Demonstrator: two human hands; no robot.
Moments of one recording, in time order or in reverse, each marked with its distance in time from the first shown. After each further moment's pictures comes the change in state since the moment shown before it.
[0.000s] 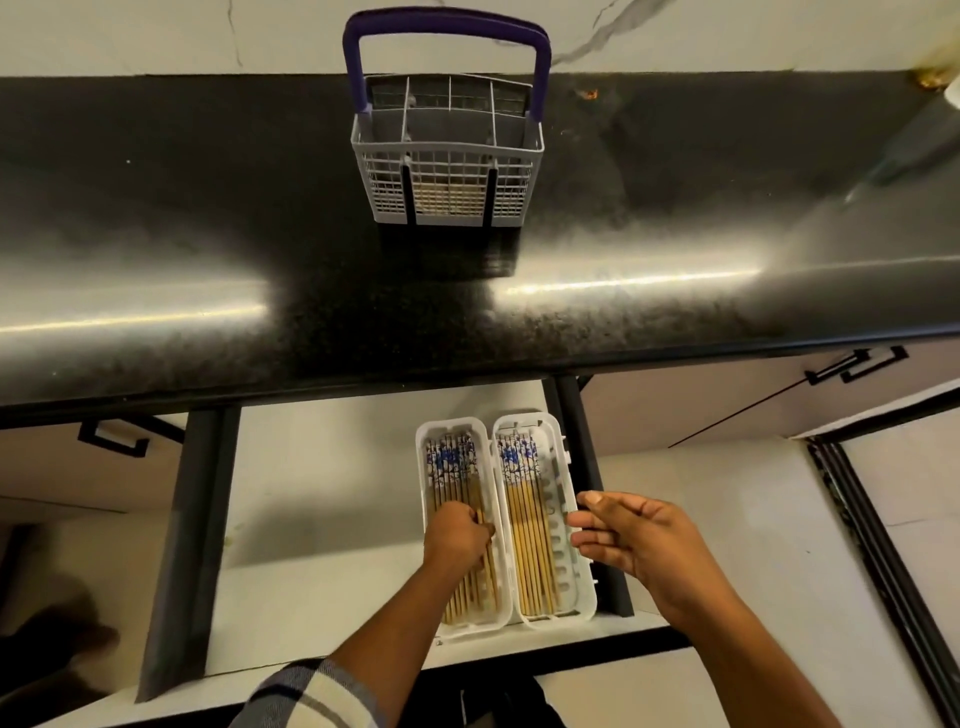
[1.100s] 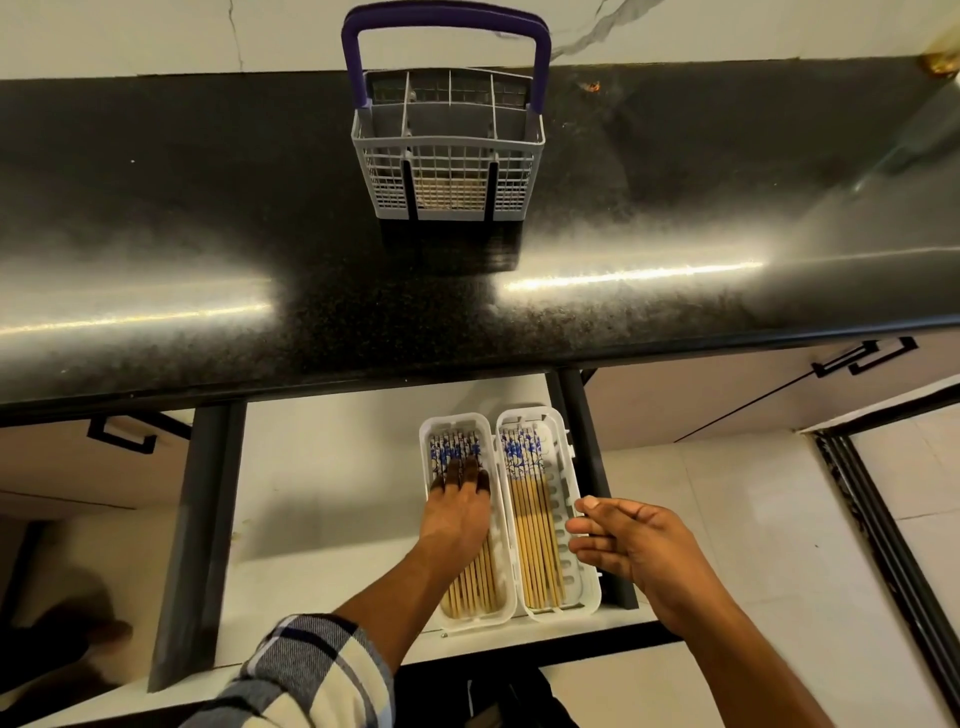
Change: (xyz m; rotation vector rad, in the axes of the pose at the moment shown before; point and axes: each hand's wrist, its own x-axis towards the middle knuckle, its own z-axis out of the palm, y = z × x) left_hand 0.014 -0.005 -0.006 1.043 0.101 0.520; right_hand -0.003 0.011 0.005 0.004 0.010 0.051
